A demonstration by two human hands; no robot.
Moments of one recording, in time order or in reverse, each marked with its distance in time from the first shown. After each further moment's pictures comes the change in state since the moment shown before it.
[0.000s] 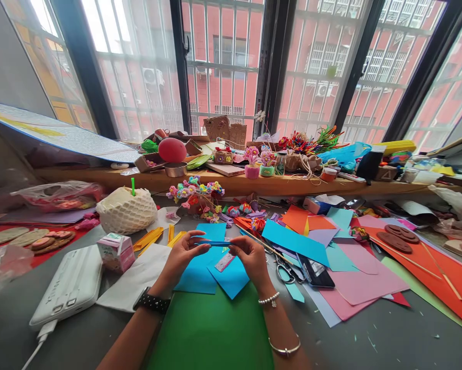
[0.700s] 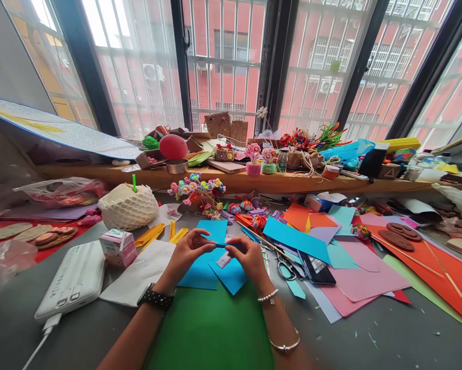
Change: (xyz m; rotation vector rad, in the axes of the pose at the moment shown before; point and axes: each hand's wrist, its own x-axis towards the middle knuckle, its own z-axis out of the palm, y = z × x) left_hand -0.004 0.001 0.004 0.045 -0.088 0.052; right_hand -0.002 0.000 0.002 -0.088 -0.103 0.046
